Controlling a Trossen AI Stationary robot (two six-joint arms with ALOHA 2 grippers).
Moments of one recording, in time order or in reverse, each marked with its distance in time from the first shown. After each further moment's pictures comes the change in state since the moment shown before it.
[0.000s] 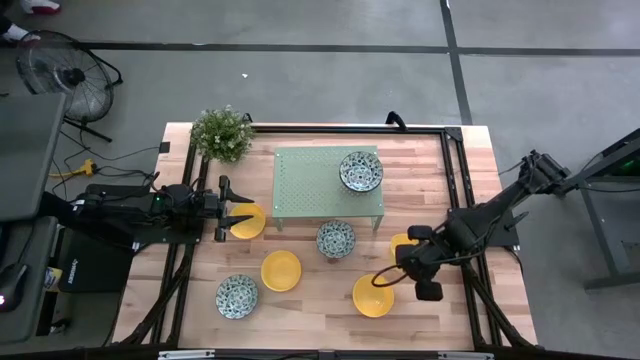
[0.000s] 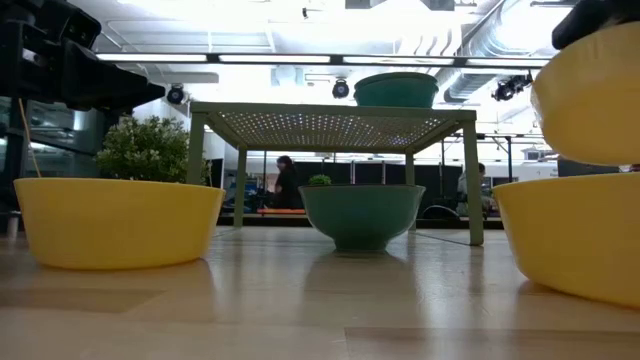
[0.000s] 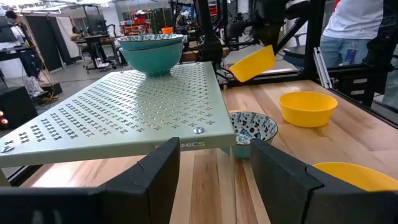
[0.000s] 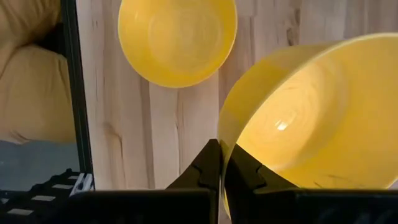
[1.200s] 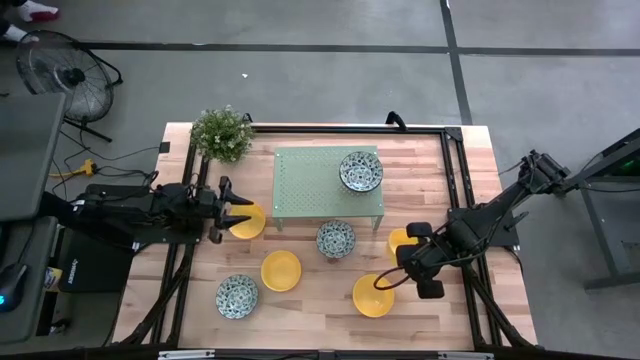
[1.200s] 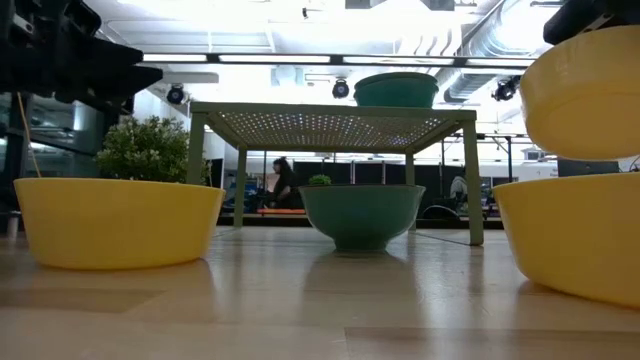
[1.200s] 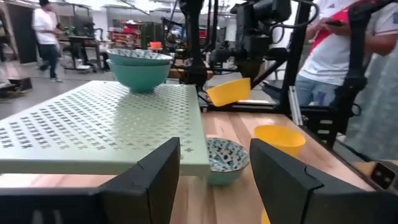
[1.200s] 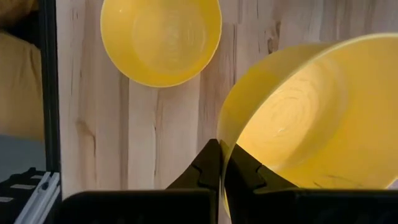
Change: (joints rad) left arm 0.000 -0.004 -0.001 0.083 0.062 -0.157; right arm 0.018 0.000 0.006 -0.031 0.082 -0.080
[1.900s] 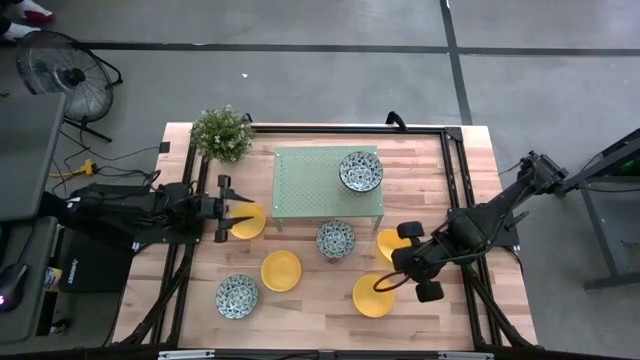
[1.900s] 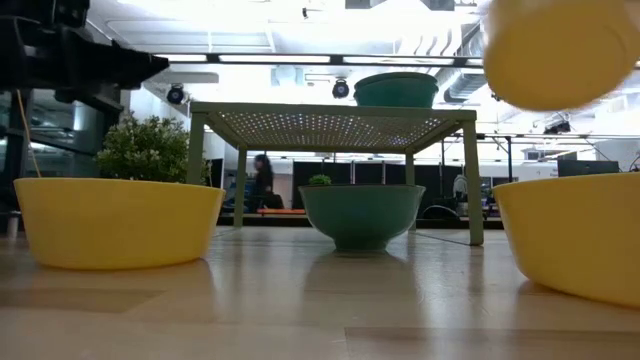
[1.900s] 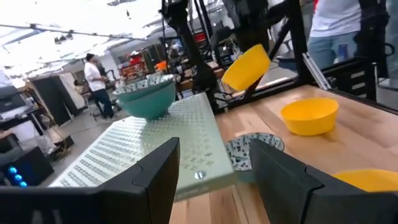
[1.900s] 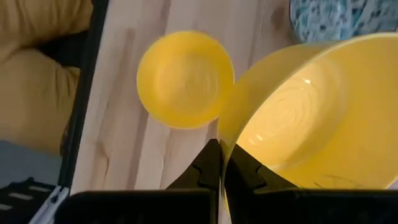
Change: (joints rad) left arm 0.000 0.113 0.002 0.132 0.004 0.386; right arm -0.003 0.030 0.146 0.011 0.041 -0.151
